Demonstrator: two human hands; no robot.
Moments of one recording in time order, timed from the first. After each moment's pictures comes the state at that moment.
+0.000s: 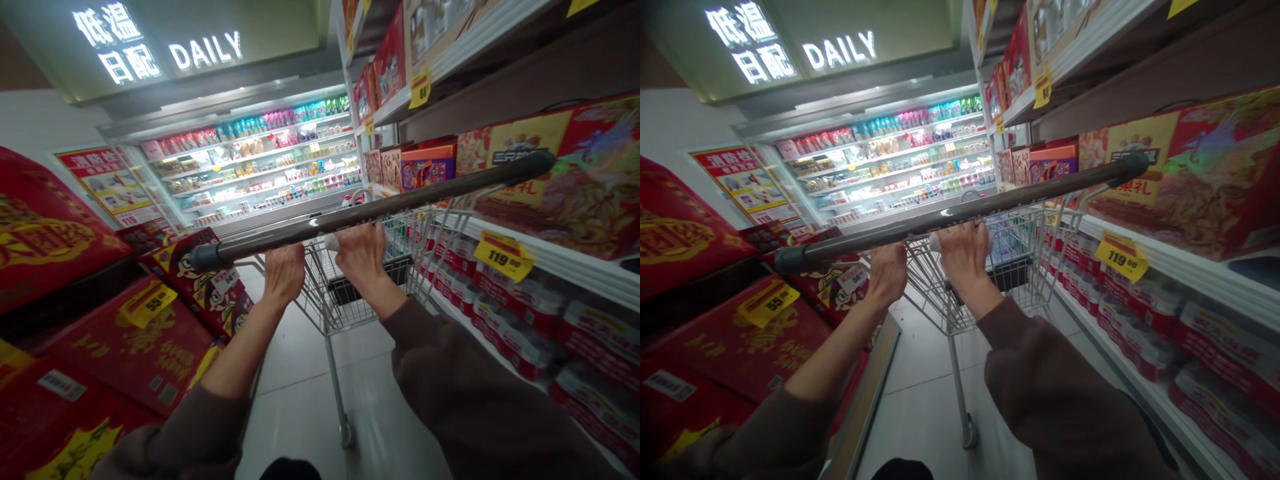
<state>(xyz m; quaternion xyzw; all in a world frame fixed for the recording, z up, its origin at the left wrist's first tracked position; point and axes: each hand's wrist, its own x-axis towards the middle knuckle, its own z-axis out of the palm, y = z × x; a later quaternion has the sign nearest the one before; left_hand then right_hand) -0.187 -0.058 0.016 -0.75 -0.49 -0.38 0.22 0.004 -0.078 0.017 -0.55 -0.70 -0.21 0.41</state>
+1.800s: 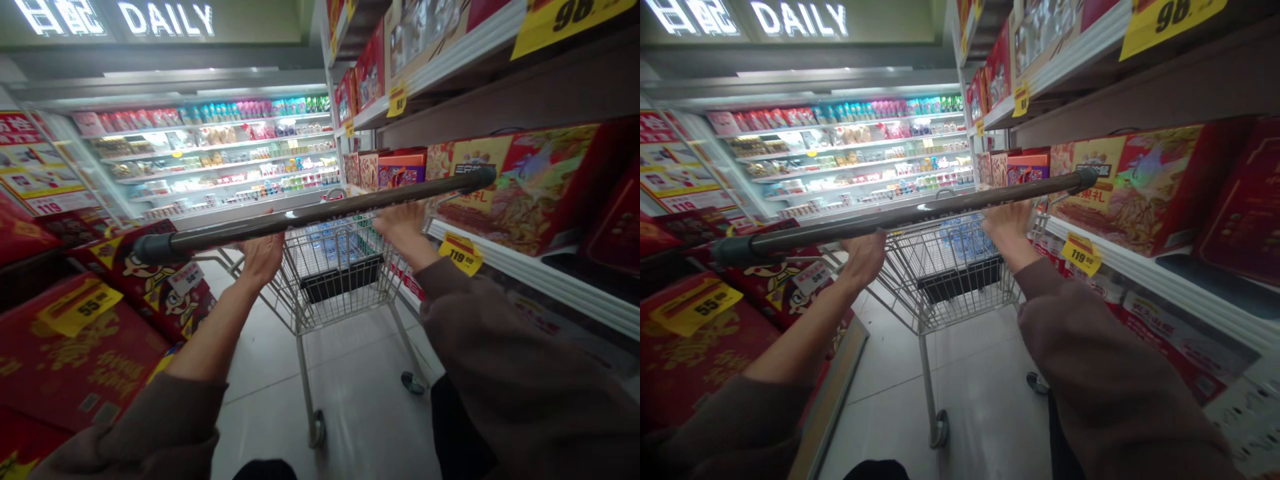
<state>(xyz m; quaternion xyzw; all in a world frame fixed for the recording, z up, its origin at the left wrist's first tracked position) -0.181 -0.039 0.030 -0.76 -0.49 -0.42 0.11 0.119 -0.044 0.038 -0.70 -0.59 -0.24 0.33</state>
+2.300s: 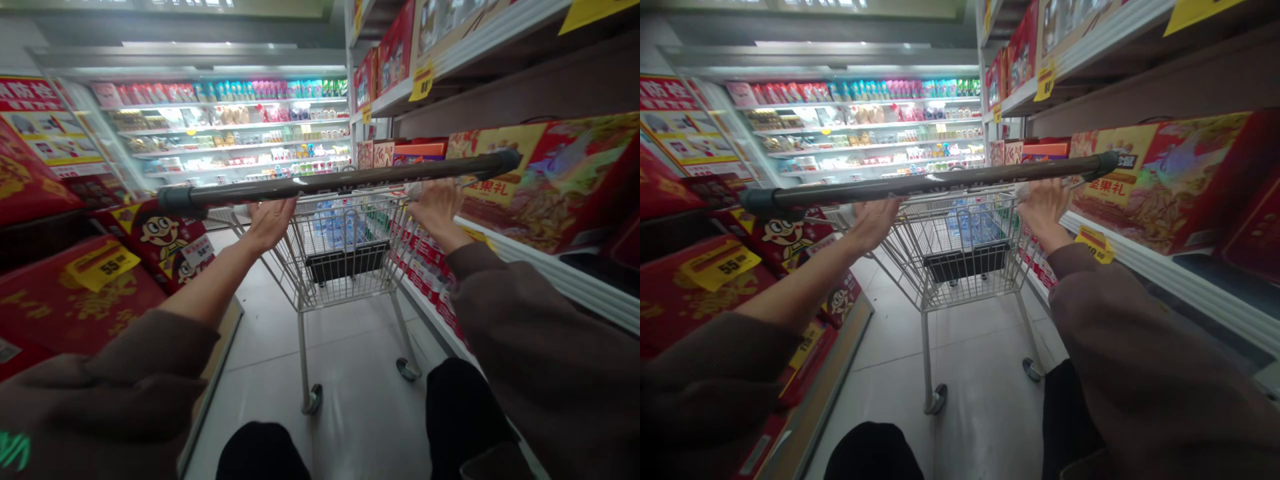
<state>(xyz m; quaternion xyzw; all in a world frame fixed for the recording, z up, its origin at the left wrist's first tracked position) -0.196 -0.038 0.042 -0.78 -0.53 -0.31 0.11 0.151 -0.044 0.016 -0.72 -0.54 -0.26 0.35</state>
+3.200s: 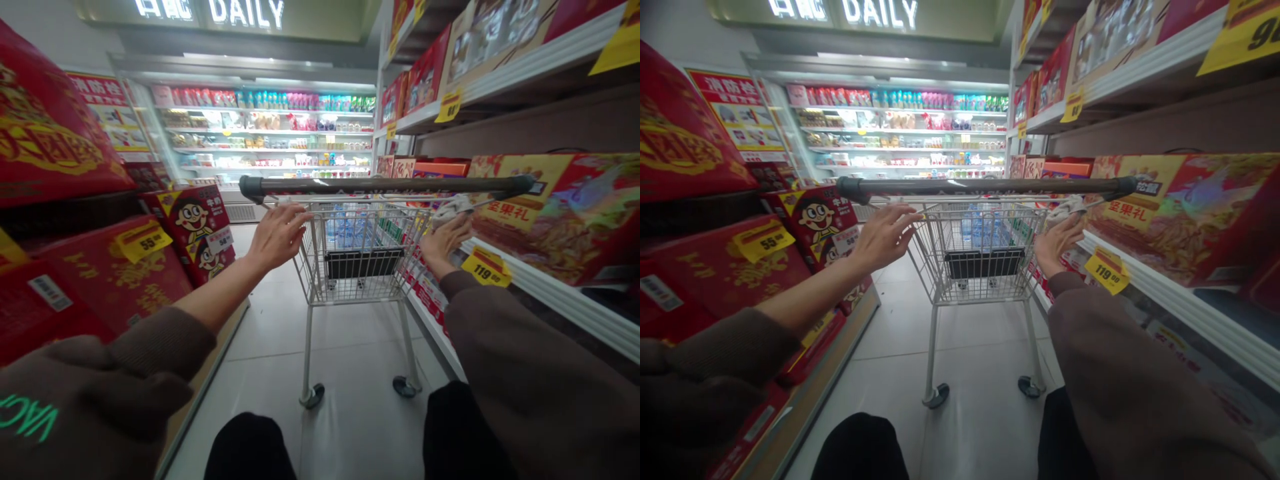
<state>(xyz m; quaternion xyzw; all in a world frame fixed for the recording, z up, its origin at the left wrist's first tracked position) -0.234 -0.076 0.010 -0.81 -0.43 -0.29 0.29 0.147 -0.001 -0.057 -0.73 -0.38 -0.12 0.55</state>
